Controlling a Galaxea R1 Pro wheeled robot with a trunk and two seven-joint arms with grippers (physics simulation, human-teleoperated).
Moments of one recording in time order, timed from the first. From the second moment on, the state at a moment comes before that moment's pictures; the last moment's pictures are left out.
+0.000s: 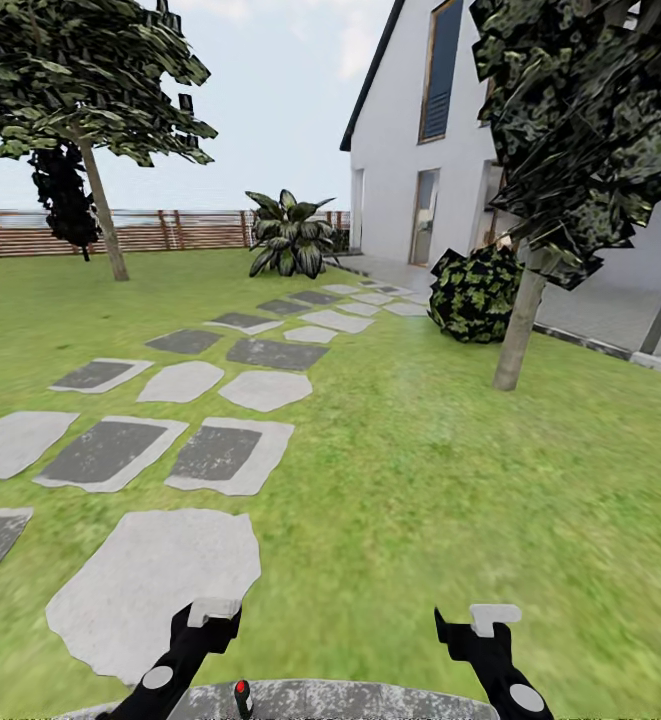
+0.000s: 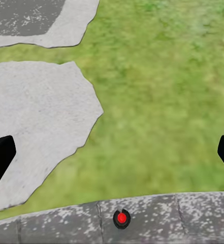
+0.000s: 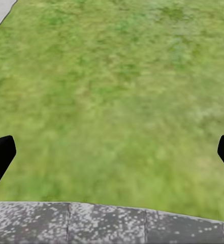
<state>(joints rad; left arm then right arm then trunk) -0.44 0.01 -0.01 -0.37 -0.05 -0.24 -0.01 -0.23 -0.02 -0.03 -0.78 0.00 -0.07 0.00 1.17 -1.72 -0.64</state>
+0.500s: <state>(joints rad) -0.44 0.01 -0.01 -0.37 -0.05 -0.24 -0.01 -0.23 -0.02 -0.03 -0.78 0.00 -0.07 0.00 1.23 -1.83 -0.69</state>
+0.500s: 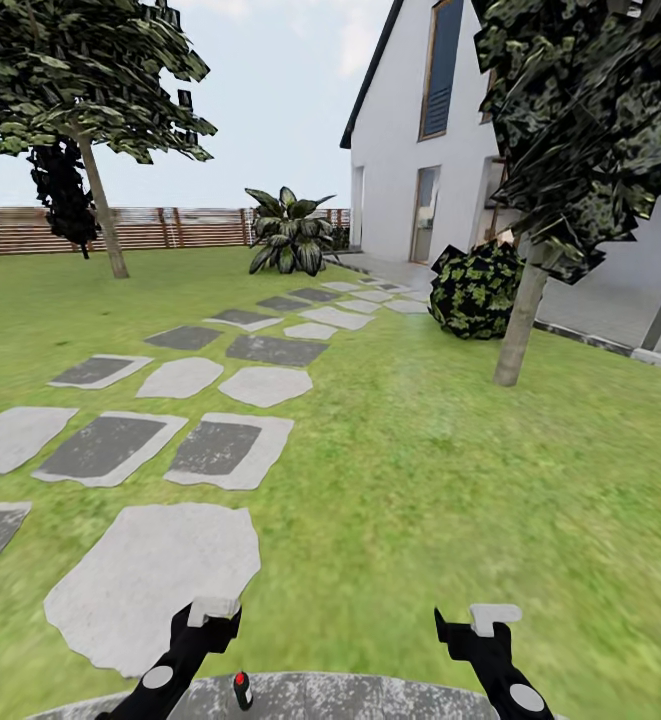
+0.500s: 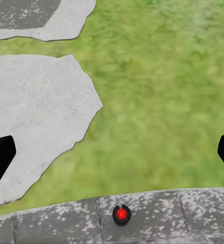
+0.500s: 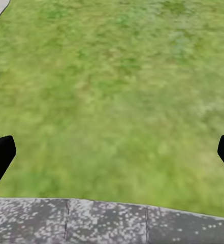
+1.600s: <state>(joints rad) -0.44 0.01 -0.01 -0.37 -0.05 -0.24 -0.01 -0.23 -0.02 -0.03 -0.78 0.00 -0.07 0.00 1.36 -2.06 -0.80</state>
